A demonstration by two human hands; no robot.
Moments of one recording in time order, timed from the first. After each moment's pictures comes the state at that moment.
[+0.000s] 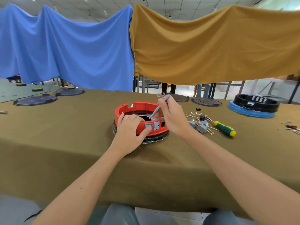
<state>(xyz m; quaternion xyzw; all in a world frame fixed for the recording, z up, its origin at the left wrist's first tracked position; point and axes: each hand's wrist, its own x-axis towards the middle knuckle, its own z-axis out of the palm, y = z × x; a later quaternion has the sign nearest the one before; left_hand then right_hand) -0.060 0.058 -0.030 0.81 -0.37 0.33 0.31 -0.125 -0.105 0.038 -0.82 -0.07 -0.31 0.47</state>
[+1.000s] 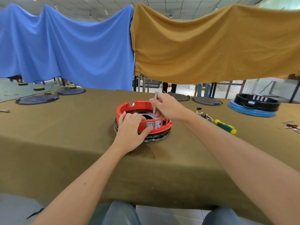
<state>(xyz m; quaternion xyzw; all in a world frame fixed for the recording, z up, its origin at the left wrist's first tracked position) -0.057 0.058 -0.032 0.82 -0.36 0.34 0.29 -0.102 -0.107 0.069 -0.92 -0.06 -0.18 0.35</state>
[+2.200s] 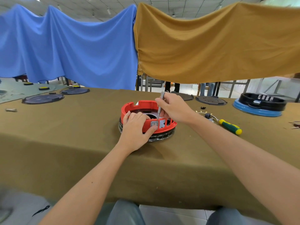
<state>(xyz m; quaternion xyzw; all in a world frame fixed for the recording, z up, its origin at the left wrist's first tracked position) -0.060 0.058 -0.030 0.82 -0.36 0.33 0.29 -0.105 -0.110 0.061 -0.91 -0.07 -0.22 0.35</state>
